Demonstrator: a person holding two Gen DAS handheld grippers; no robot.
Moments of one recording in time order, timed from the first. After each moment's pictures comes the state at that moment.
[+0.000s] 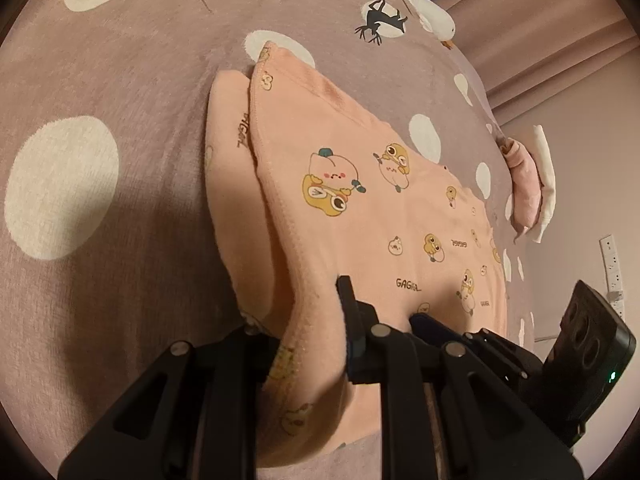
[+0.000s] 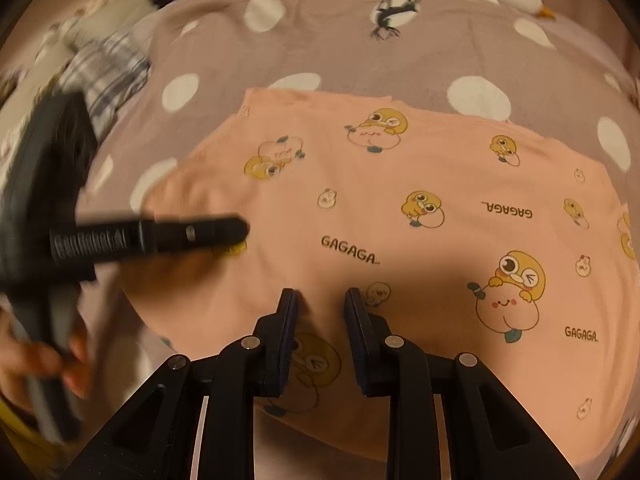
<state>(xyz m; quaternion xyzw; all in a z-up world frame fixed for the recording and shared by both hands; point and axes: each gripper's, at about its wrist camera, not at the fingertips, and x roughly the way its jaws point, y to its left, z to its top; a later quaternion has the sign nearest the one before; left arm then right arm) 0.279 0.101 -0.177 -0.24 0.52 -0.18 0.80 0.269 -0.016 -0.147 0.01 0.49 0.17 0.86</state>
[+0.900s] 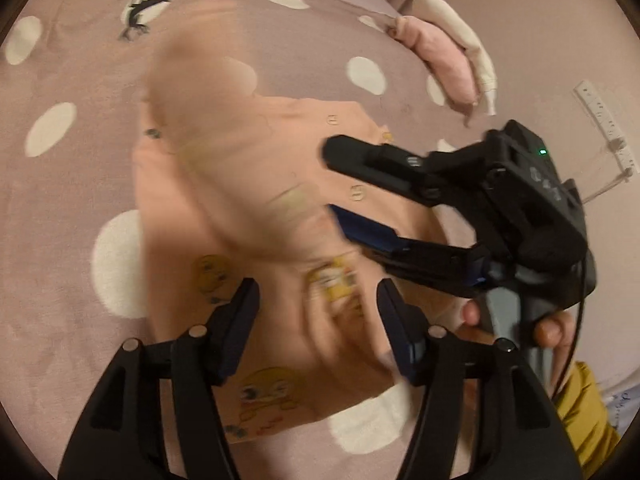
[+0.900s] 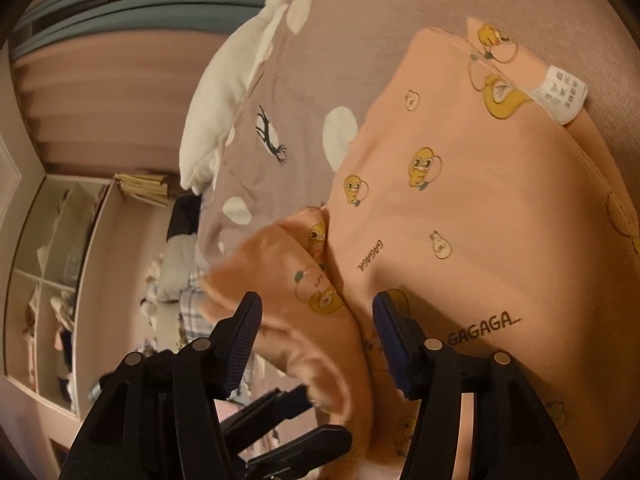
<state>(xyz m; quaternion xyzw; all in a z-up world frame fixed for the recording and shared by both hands) 0.261 -0.060 -0.137 -0.03 0.52 -0.31 0.79 0.283 -0.178 -0.178 0.54 0.38 0.20 0.72</state>
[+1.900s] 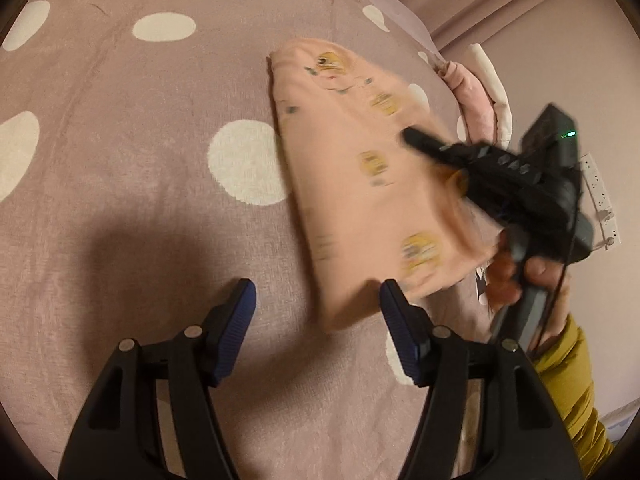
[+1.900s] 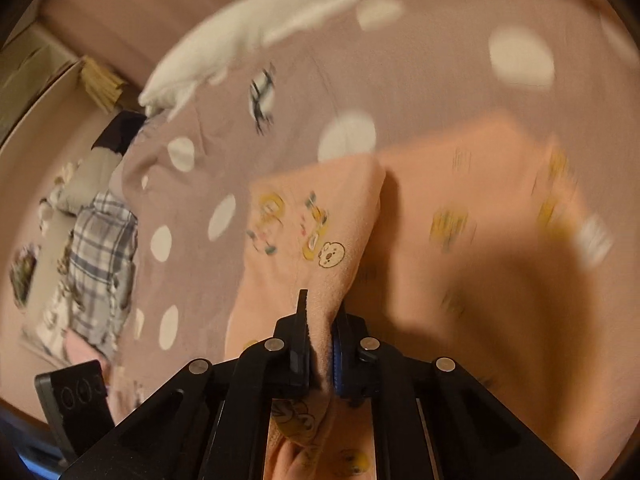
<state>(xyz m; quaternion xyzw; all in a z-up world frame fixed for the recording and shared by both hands) 0.220 0.037 -0.151 -0.16 0.53 -0.28 0.78 0.289 -0.160 -0.128 0.26 0.42 0.14 0.86</state>
